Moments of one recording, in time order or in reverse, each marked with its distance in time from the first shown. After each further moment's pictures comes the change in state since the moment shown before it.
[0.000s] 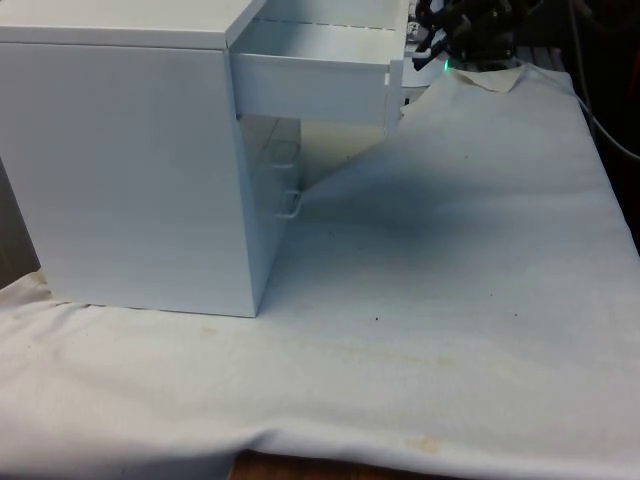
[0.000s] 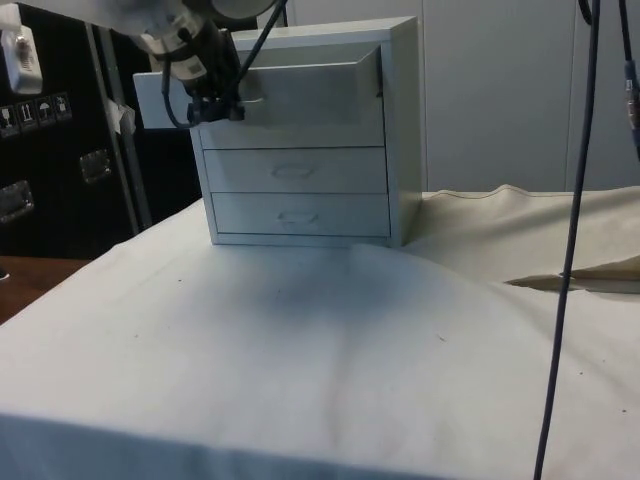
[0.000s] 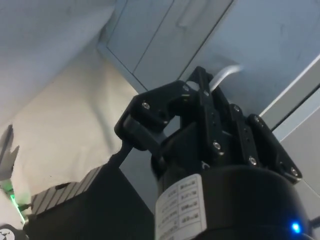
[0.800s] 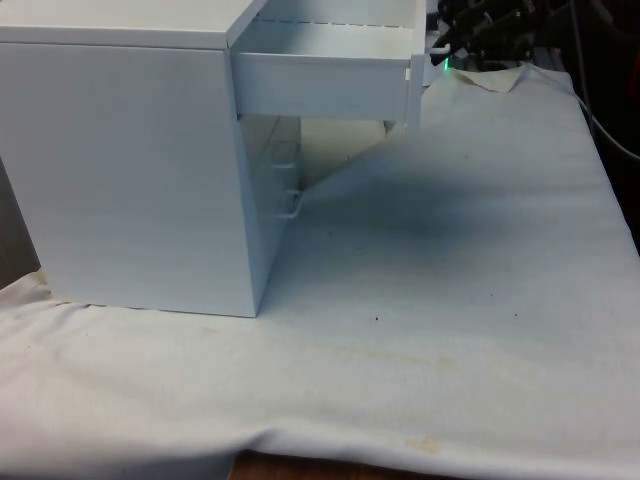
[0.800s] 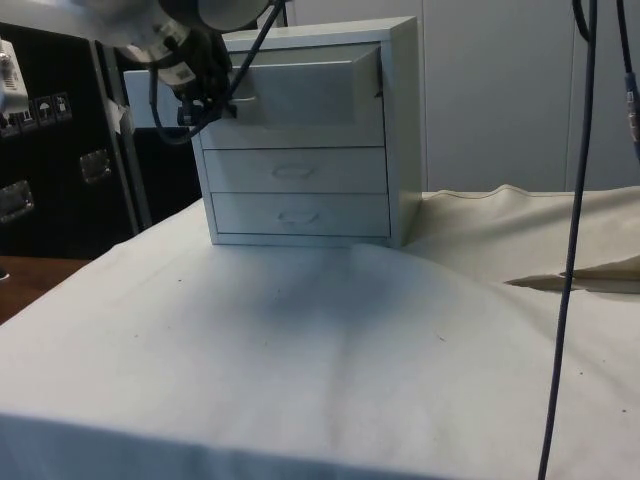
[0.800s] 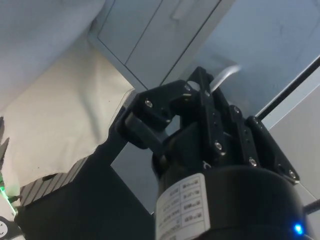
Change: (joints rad) arm 0.006 0.042 0.041 0.058 -0.033 -0.079 0.038
